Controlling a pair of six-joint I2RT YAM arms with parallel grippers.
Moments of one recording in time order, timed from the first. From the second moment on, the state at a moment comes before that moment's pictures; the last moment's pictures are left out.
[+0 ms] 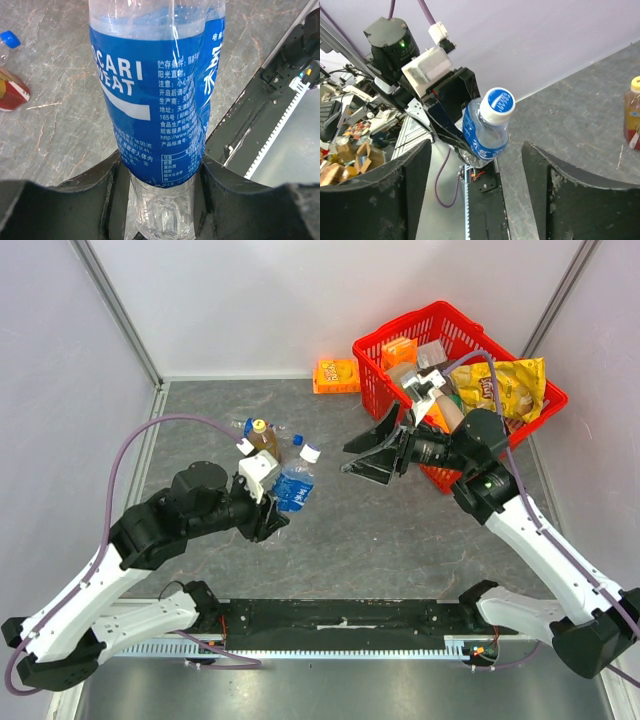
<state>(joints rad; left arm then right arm) -0.86 0.82 1.17 -0.87 0.11 -0.09 0.53 1.09 1.07 0.22 -0.87 0.67</state>
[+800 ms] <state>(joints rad) -0.86 0.88 1.13 -0.89 0.05 -0.09 0.65 1.31 1.19 0.05 -0.63 0.75</state>
